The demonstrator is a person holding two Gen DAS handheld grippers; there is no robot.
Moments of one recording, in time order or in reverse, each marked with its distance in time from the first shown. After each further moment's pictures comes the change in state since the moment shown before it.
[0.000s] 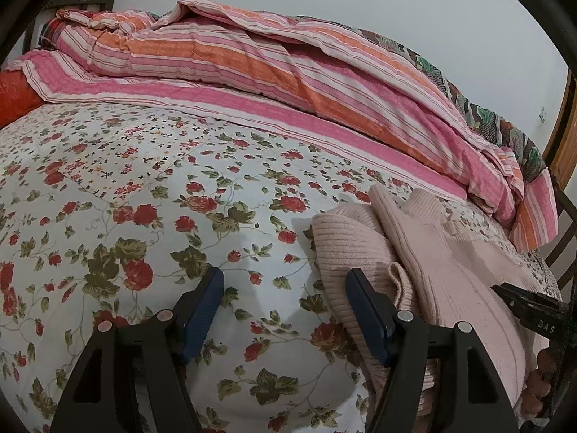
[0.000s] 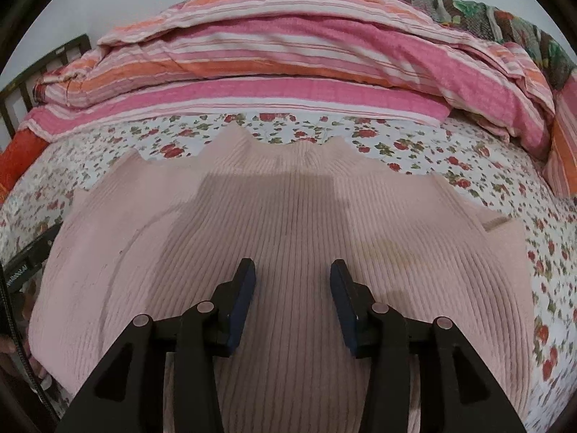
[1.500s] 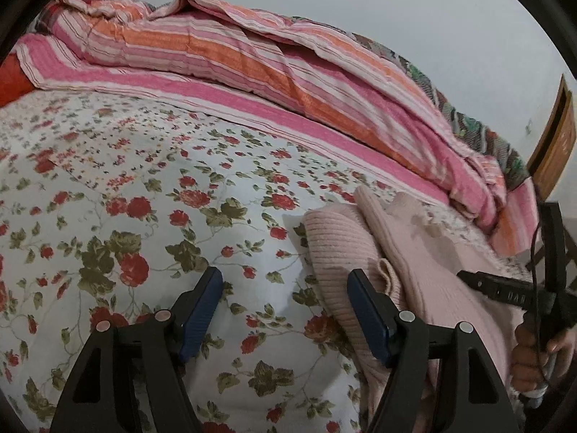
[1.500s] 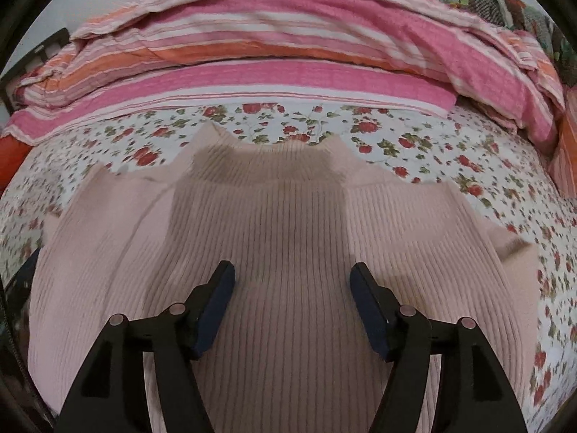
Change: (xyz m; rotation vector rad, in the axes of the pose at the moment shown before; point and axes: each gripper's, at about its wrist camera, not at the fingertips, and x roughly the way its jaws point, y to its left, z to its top) left arm -0.005 0.011 -0.002 -0.038 0.011 -0.112; right arm 0.030 -0.001 0.031 0.008 0.093 -0.034
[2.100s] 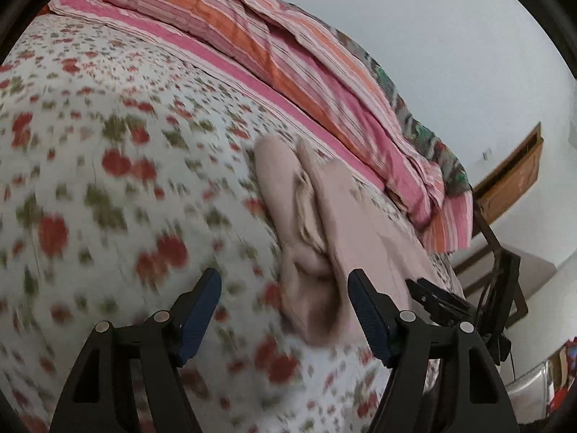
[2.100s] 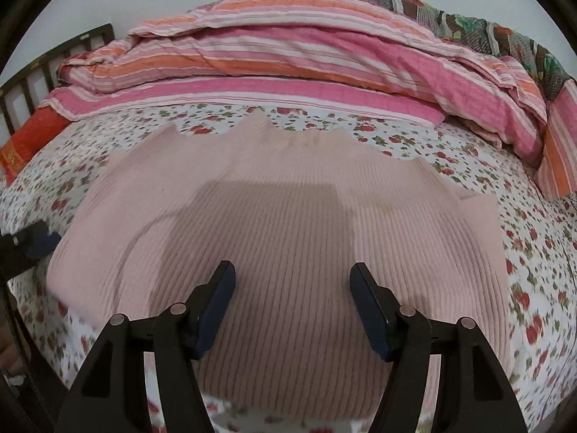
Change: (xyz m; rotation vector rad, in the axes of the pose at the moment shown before) left arm -0.067 -0.003 -0.060 -0.173 0.093 -0.251; right arm -0.066 0.001 -0.083 -0.097 -0.132 0.041
